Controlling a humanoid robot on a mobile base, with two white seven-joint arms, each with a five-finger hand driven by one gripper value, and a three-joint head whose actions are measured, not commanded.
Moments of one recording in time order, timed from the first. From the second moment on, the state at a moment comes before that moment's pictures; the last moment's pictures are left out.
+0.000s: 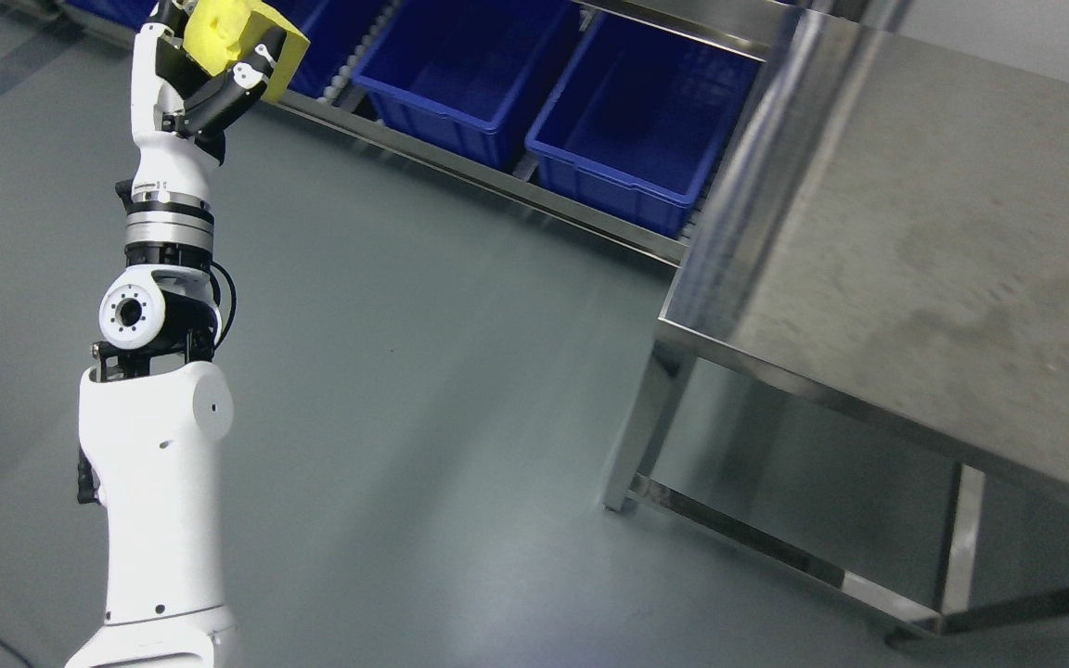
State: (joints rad) left arm -0.56 0.02 0.14 -1.38 0.24 -0.09 -0.13; right arm 0.00 0.00 -0.09 0.00 0.00 -0.10 -0.03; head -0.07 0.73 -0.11
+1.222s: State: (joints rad) left arm -0.54 0.00 0.19 -1.43 0.25 -0.07 -0.13; right arm 0.00 0.00 -0.09 0.00 0.00 -0.10 -0.03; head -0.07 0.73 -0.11
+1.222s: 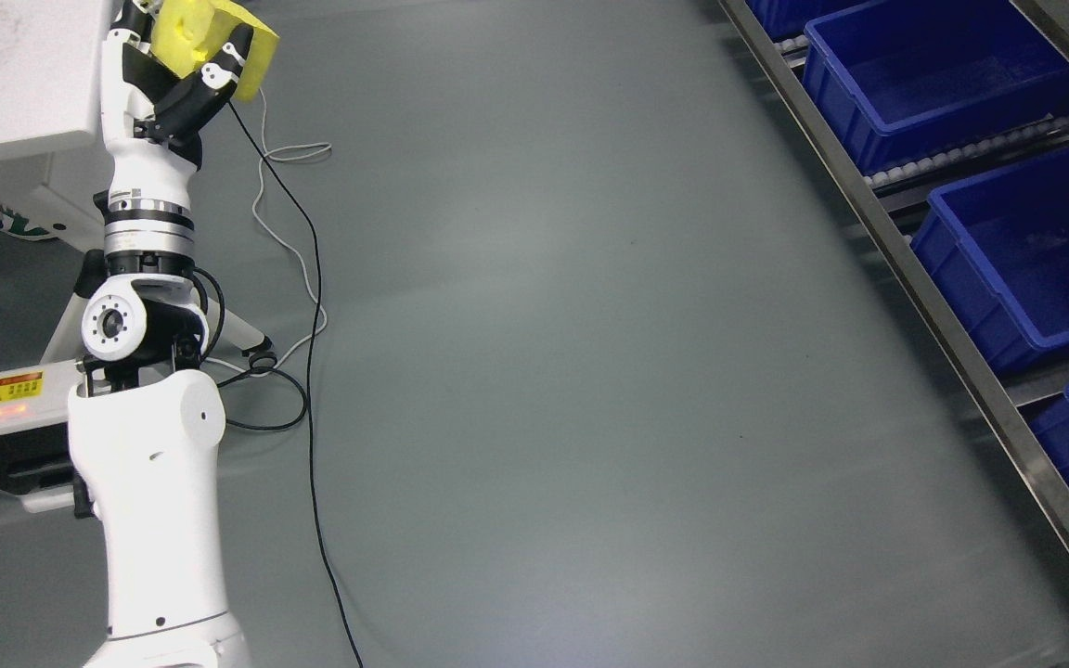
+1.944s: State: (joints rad) left arm -0.54 0.00 0.19 -1.46 0.25 -0.04 -0.13; right arm 0.00 0.00 -0.09 0.00 0.00 -0.10 -0.03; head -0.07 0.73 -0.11
